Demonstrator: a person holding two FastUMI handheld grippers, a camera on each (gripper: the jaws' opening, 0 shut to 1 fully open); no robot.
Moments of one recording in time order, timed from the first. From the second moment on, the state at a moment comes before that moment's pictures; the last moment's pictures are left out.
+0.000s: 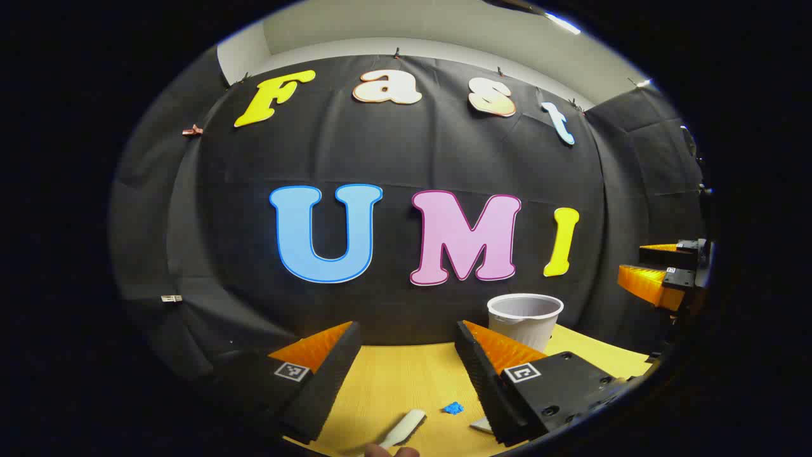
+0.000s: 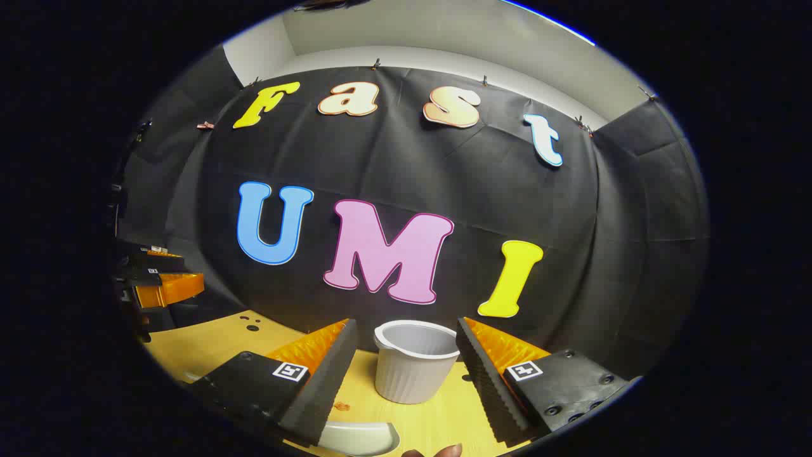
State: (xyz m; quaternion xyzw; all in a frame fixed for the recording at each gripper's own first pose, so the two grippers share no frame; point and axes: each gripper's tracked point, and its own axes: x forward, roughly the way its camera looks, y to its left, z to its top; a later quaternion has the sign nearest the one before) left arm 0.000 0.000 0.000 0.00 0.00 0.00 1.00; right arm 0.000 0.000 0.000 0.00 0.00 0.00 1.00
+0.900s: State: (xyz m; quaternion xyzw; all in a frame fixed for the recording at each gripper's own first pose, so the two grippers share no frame) left arm -0.010 0.006 -0.015 -0.01 0.02 -0.01 1.00; right arm -0.023 0.023 -0.065 0.01 0.12 0.05 0.99
